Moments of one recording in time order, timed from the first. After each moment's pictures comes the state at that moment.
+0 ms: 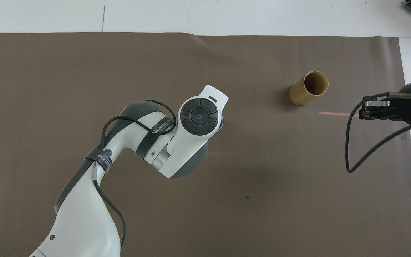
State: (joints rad) left arm -0.64 0.44 -0.07 -1.62 0.13 2.17 -0.92; right arm 0.05 -0.04 0.01 -1.61 0.04 1.65 0.21
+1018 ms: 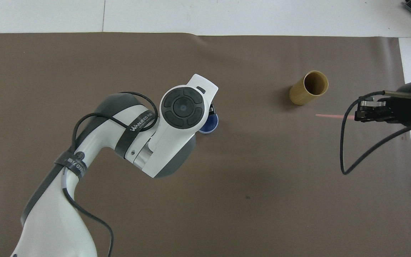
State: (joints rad) left arm -0.58 0.31 -0.04 -1.60 0.14 2.04 -0.82; right arm 0.09 -0.03 0.03 -1.56 0.07 1.61 0.34
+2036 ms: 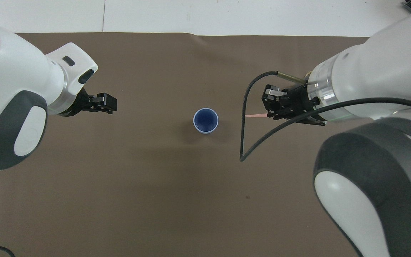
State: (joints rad) left arm -0.14 0.05 -0.03 -1.68 0.02 1.69 -0.13; right arm 0.39 0.23 0.05 -1.30 0.16 1.66 0.83
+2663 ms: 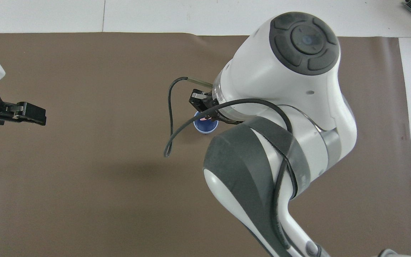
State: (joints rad) left arm -0.06 0.00 -0.03 -1.60 0.01 1.57 -0.02; right arm 0.48 0.35 0.05 -1.21 0.15 1.67 0.88
